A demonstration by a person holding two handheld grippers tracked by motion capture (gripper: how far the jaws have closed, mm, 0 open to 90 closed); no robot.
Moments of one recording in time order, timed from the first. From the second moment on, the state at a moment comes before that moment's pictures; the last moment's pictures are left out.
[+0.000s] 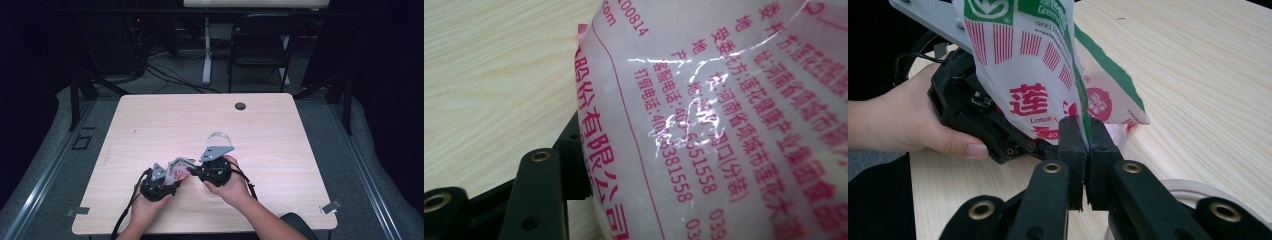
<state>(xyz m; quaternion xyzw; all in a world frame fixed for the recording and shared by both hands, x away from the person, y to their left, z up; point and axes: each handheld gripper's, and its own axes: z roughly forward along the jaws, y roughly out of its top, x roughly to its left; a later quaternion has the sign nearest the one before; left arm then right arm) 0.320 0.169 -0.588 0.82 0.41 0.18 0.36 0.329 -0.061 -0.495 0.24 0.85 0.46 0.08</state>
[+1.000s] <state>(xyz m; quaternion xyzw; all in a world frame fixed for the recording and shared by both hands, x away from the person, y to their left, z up) 0.312 0.170 -0.574 0.82 0.40 0.22 0.35 0.328 -0.065 -0.489 0.24 0.84 0.48 0.07</state>
